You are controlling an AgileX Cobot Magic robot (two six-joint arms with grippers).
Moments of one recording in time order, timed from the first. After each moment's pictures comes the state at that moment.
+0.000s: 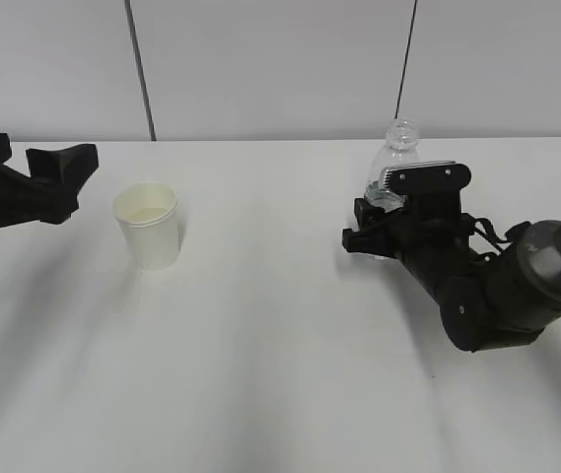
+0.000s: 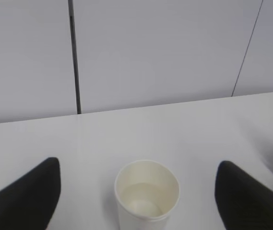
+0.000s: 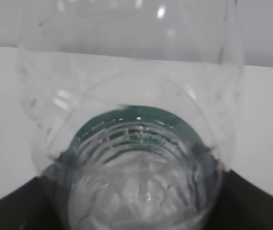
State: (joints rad) left arm -0.33 1.34 -0.45 -0.01 -0.62 -0.03; right arm 0.36 2.19 -0.91 0.28 -0.97 -0.11
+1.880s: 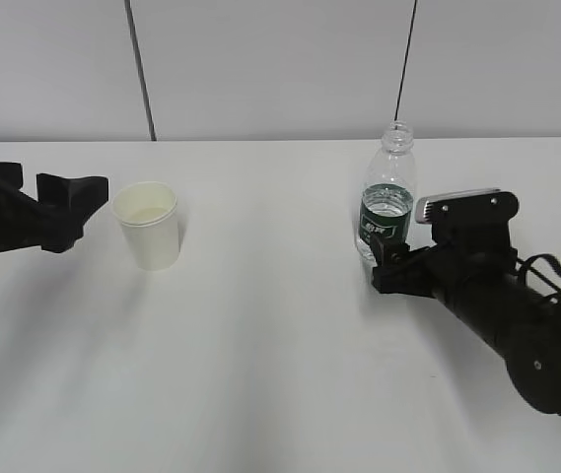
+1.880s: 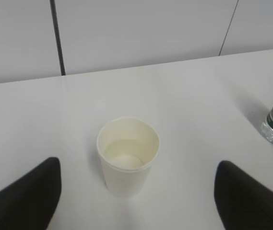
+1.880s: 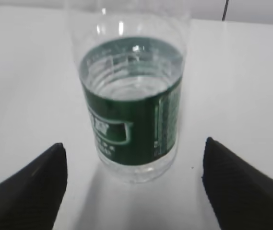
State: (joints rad) left arm -0.37 1.28 -0.46 -0.02 -0.40 -0.03; right arm 0.36 2.07 -0.63 0.20 -1.05 -0.04
